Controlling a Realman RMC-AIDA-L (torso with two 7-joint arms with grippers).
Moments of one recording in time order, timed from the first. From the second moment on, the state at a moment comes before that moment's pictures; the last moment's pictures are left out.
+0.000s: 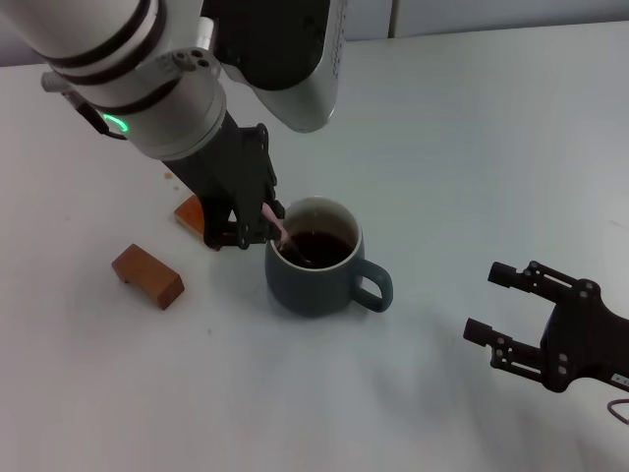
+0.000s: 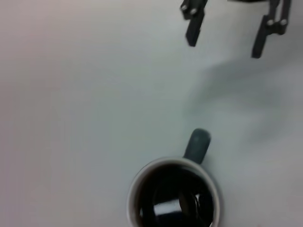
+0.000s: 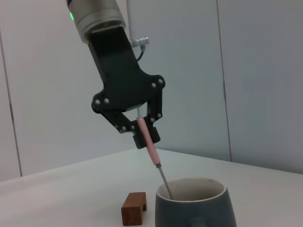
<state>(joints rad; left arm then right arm) -0.85 -2.08 1.53 1.54 2.54 1.84 -2.04 0.35 2.08 0.05 -0.31 -2.45 -1.77 0.66</state>
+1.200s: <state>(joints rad) -0.87 -2.08 1.52 1.53 2.48 1.84 -2.07 0.35 2.08 0.04 -0.31 -2.45 -1.77 0.66</state>
